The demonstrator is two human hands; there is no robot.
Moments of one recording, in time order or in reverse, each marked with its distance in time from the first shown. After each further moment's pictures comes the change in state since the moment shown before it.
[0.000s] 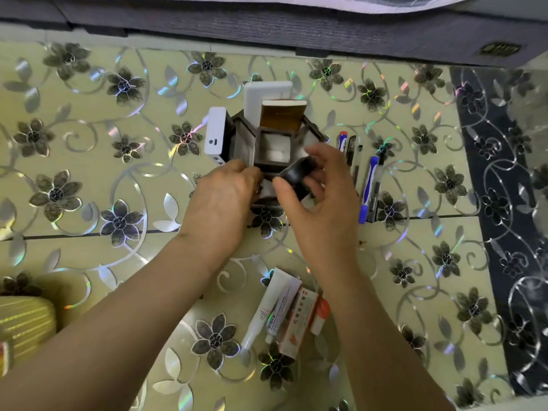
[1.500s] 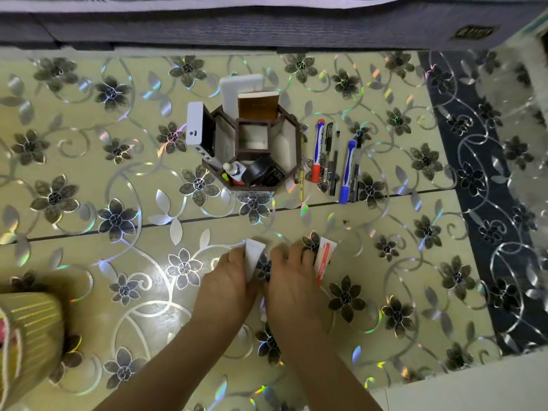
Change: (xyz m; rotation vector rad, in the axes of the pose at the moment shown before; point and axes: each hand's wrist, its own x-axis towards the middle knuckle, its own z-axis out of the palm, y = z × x) left_hand -0.123 0.036 0.064 -0.215 -0.301 -0.303; right_hand -0.122 0.065 0.012 -1.057 -0.303 0.115
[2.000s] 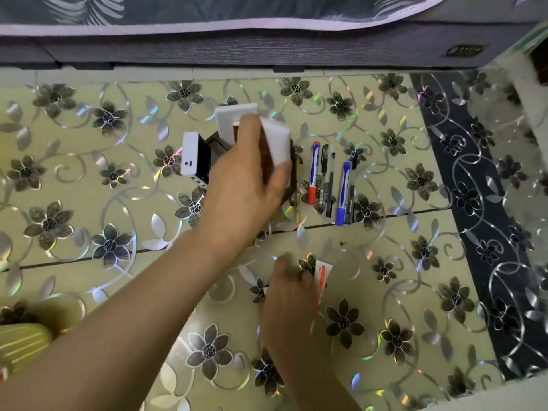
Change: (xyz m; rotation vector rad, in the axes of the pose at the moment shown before) left_hand 0.087 0.093 -0.131 -0.415 0.415 0.397; right_hand 0.017 -0.005 -0.008 0.096 -0.088 0.109
